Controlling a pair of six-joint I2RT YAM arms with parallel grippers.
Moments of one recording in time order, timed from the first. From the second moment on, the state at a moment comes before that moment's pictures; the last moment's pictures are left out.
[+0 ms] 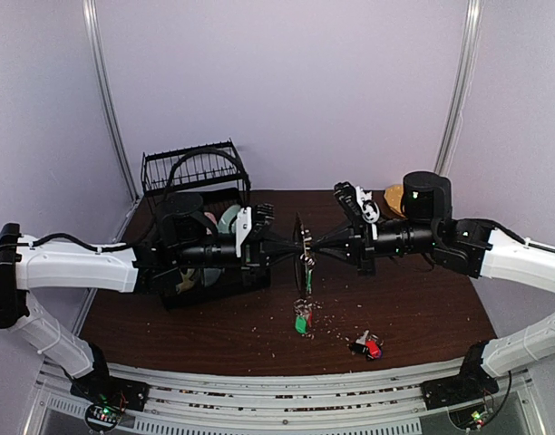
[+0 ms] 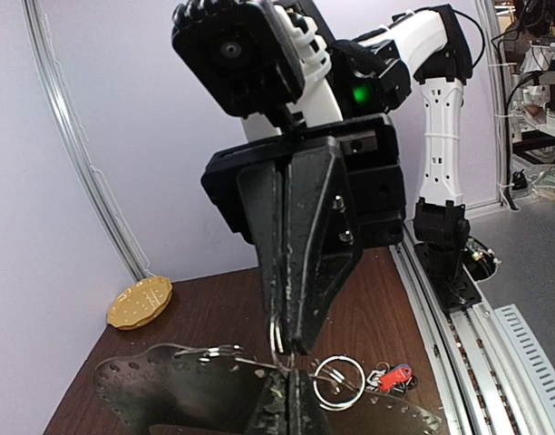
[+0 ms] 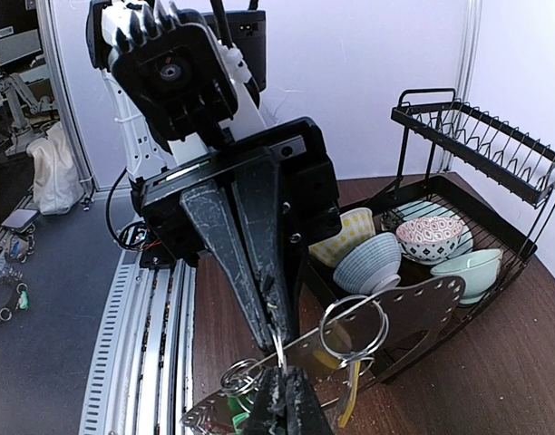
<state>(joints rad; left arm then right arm) -0.99 1.44 0.91 0.53 0.52 0.30 0.84 1.18 0.95 -0.03 -0.58 -0.14</state>
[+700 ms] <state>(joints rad) -0.99 1.46 0.91 0.53 0.53 0.32 0.84 1.17 0.94 -0.03 -0.57 -0.12</state>
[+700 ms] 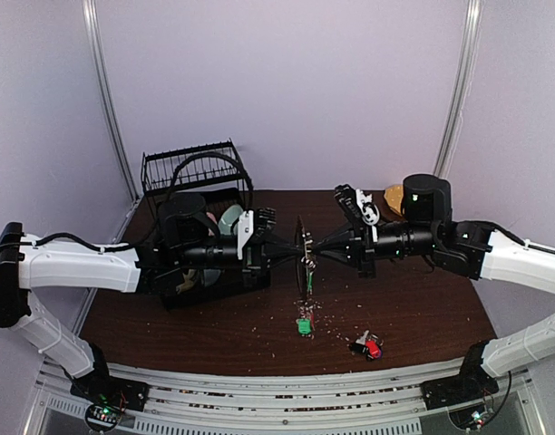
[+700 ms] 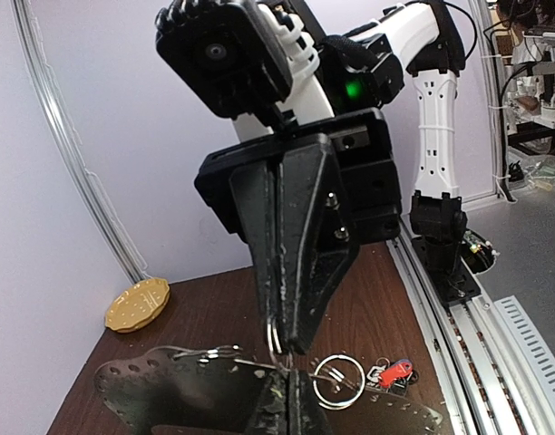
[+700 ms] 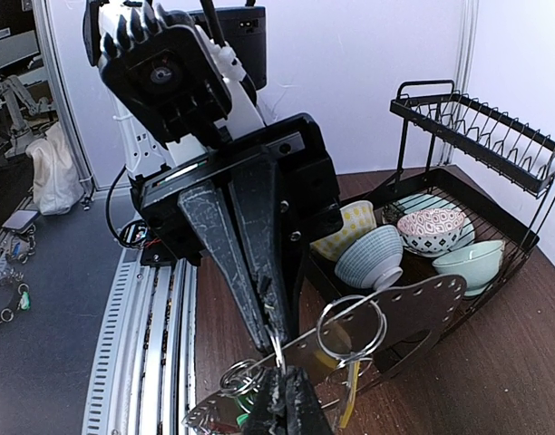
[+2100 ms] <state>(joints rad) -0.99 1.47 0.93 0.52 0.56 0.32 0.84 1.16 0.89 0.03 -0.57 -0.07</state>
